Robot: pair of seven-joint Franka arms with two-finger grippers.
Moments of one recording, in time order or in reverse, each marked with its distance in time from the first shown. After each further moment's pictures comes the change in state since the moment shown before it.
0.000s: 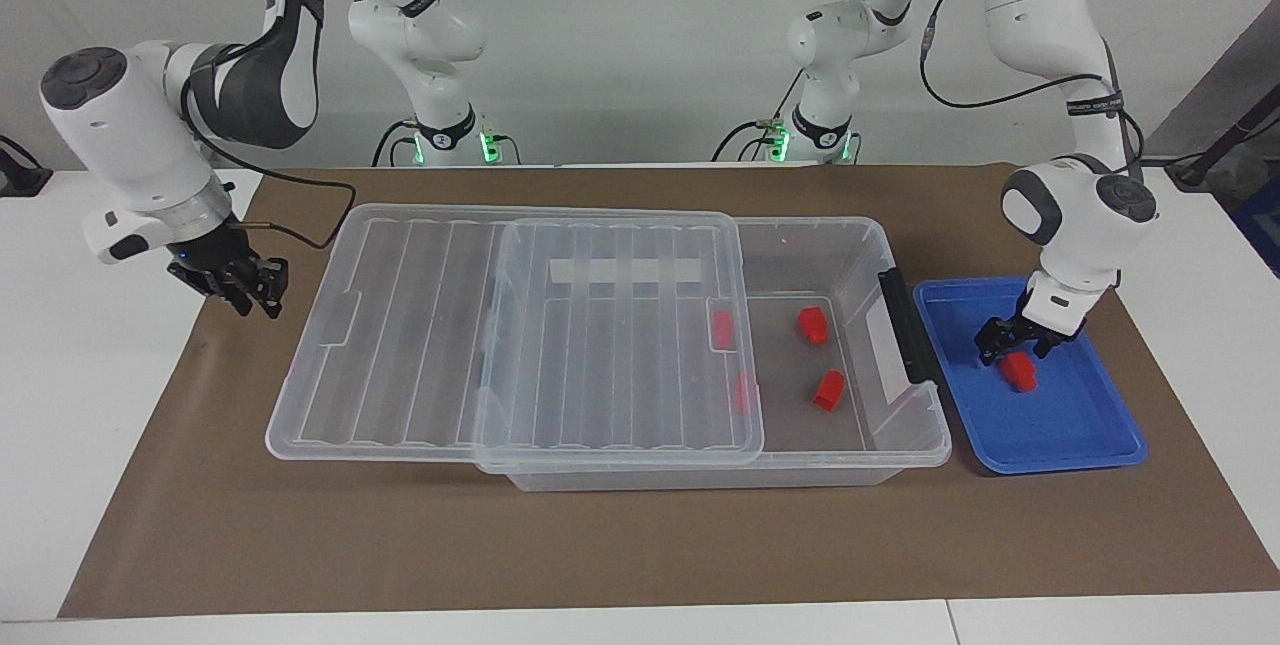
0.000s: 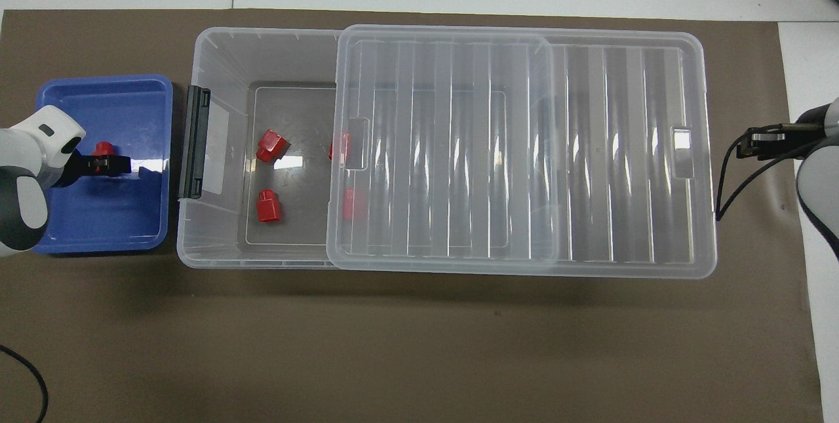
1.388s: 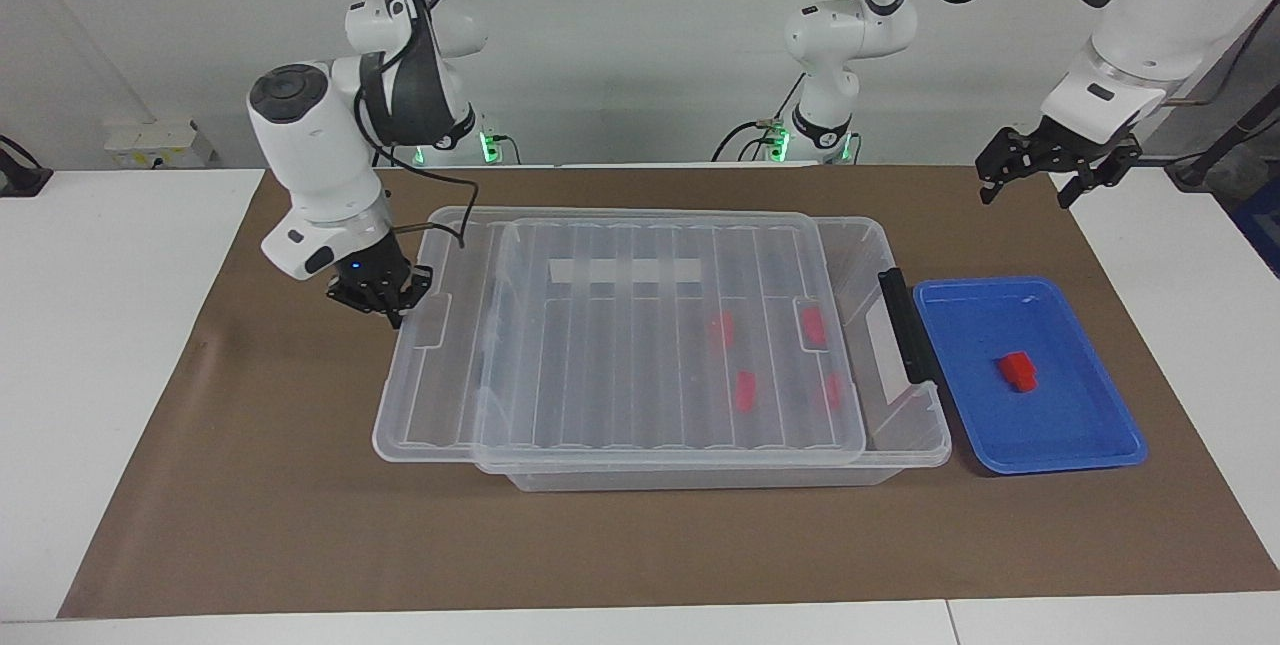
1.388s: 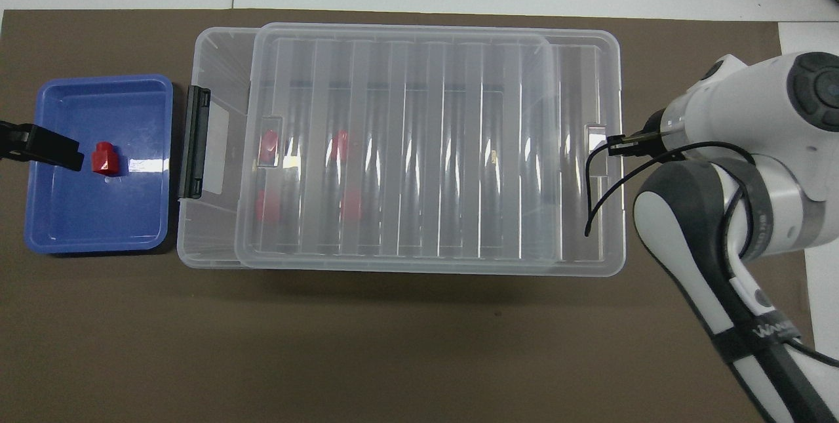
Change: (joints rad) left arm -0.217 -0.268 -0.033 0.515 -0.003 -0.977 0.004; right arm 0.299 0.001 0.030 -0.052 0.002 0.087 0.129
